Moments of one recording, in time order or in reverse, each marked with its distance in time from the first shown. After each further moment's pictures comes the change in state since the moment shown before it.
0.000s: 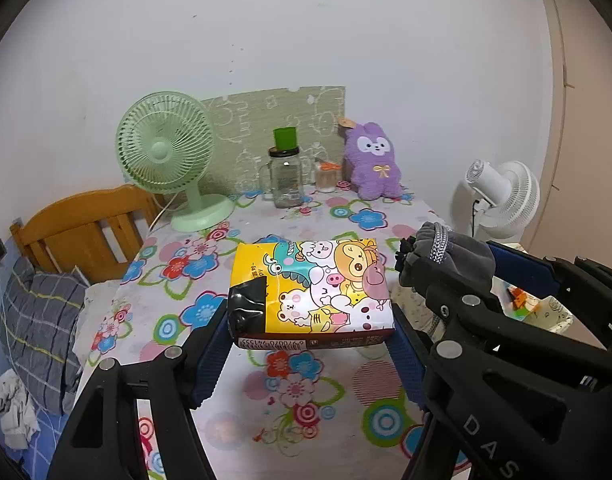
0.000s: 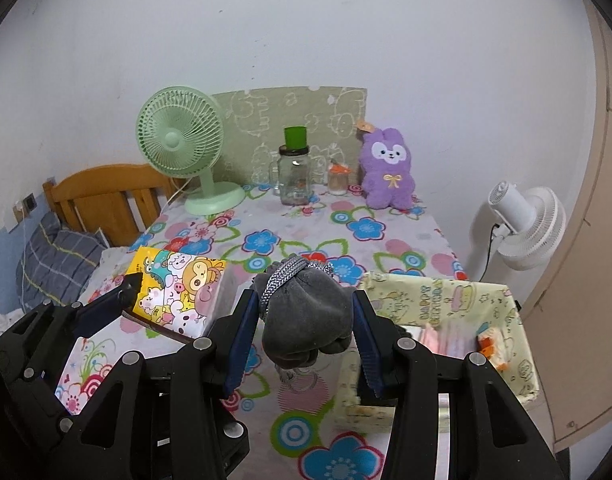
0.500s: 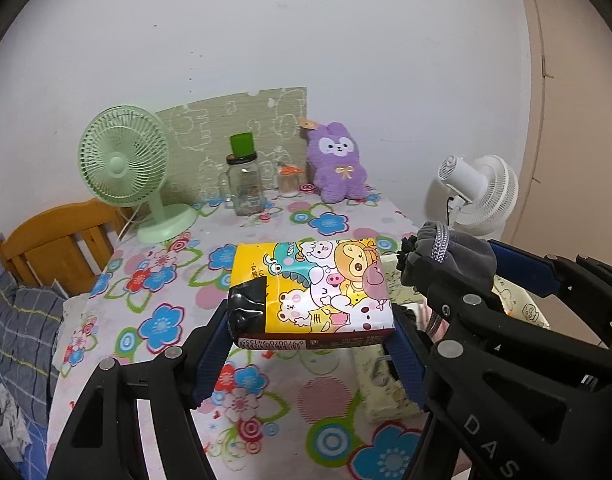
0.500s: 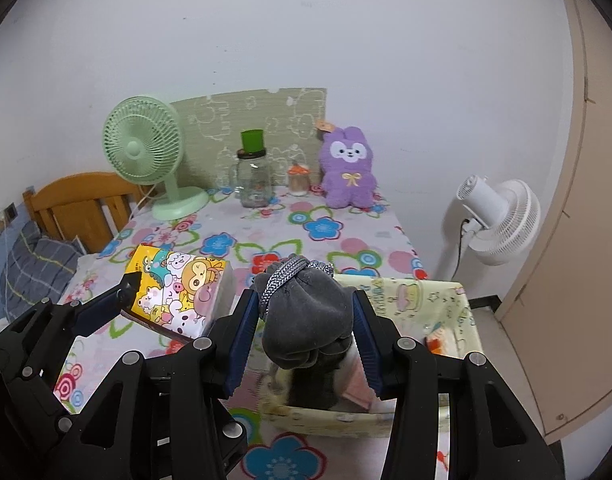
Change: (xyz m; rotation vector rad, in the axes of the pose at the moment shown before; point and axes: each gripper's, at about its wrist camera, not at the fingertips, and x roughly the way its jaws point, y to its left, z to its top) left arm 0.013 -0.052 0.010 0.038 -0.005 -0.060; right arm -0.001 -0.055 -0.002 0.033 -0.002 -0.072
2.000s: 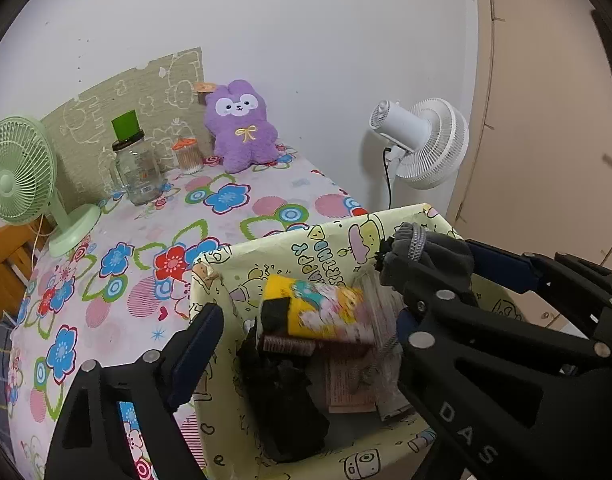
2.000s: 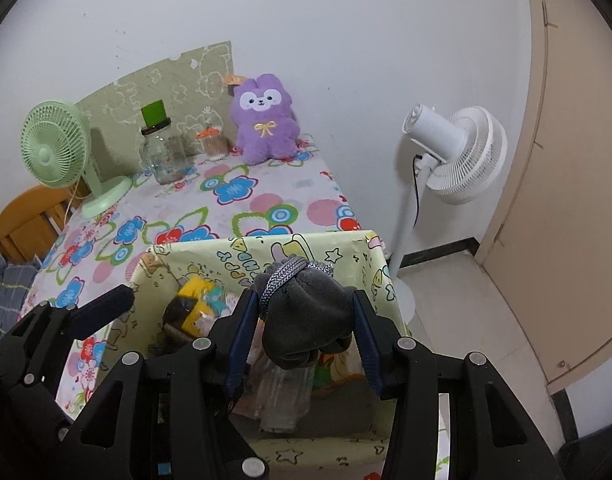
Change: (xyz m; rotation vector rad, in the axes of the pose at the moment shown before) left arm 0.087 -0.099 0.004 0.137 0.134 -0.172; right arm 0.069 -0.109 -0.026 0.164 0.140 -0.086
